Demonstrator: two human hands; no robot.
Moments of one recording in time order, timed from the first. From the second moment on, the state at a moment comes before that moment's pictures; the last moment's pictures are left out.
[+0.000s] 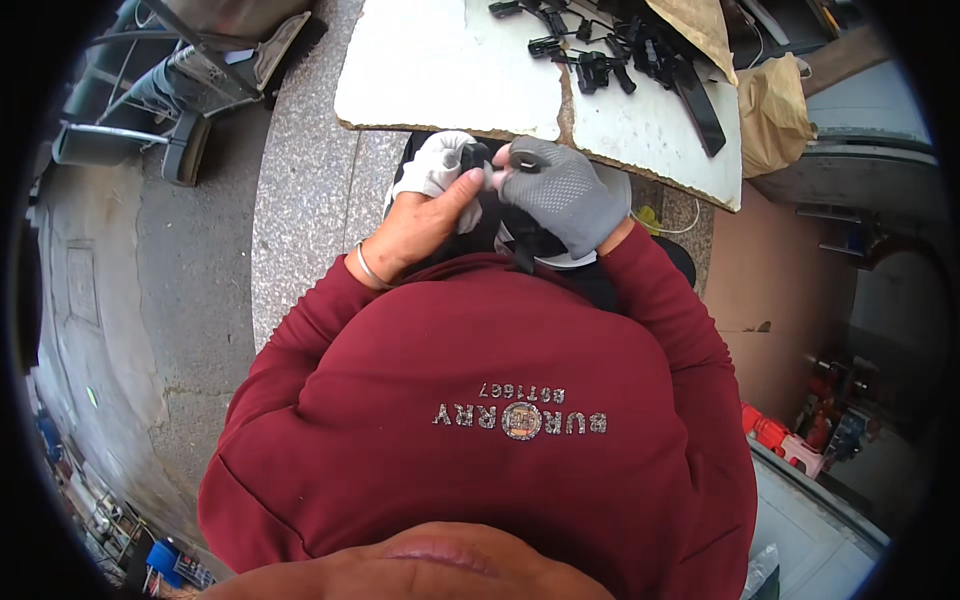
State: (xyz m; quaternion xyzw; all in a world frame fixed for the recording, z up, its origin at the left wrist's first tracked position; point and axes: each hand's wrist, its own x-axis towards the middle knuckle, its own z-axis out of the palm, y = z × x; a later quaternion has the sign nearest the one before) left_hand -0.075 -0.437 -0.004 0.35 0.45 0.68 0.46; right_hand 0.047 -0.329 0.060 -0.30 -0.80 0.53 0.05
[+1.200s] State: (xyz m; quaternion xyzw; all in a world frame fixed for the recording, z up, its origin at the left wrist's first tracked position) left_hand 0.277 -0.211 0.094 0.60 0.45 0.47 0.47; right_hand 0.424 -0.120 0.103 -0.25 -0.76 0.59 -0.03
